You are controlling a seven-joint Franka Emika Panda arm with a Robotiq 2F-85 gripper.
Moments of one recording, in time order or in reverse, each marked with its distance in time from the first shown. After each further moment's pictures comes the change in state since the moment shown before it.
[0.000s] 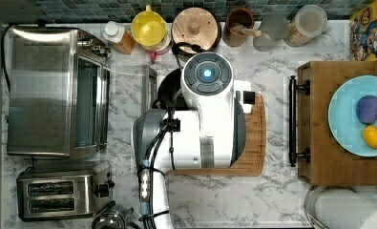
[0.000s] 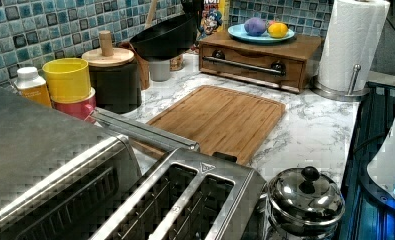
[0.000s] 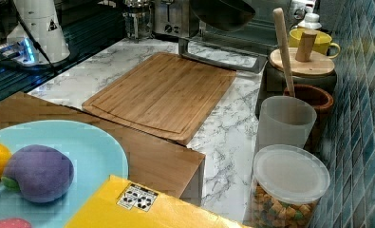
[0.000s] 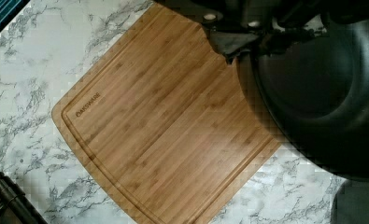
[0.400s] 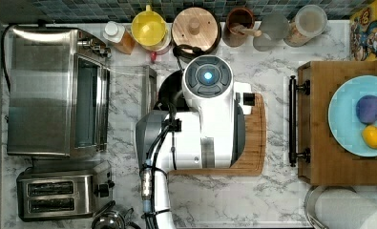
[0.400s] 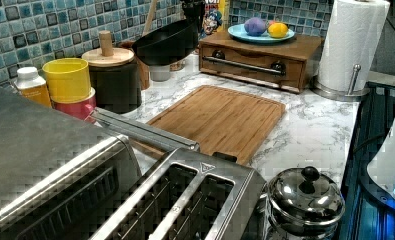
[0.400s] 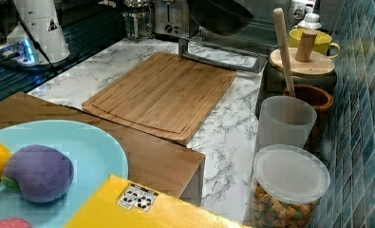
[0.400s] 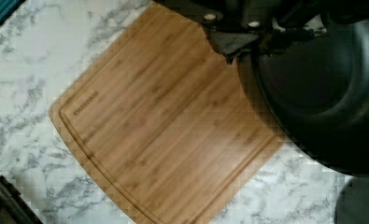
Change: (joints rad) arm -0.006 0.000 -0.001 -0.037 -0.003 0.055 0.001
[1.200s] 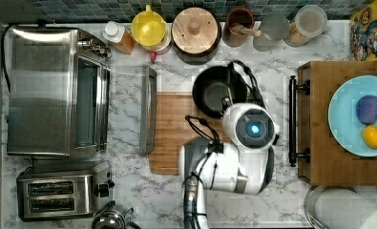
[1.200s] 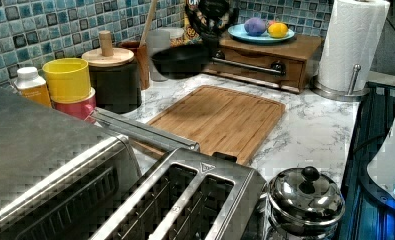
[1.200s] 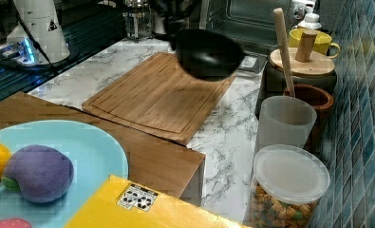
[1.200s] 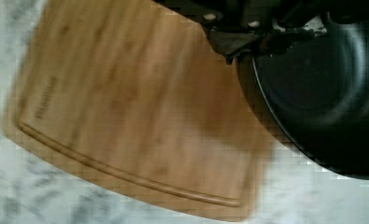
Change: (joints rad) arm -0.057 -0.088 -0.120 -0.396 0.043 0.468 0.241
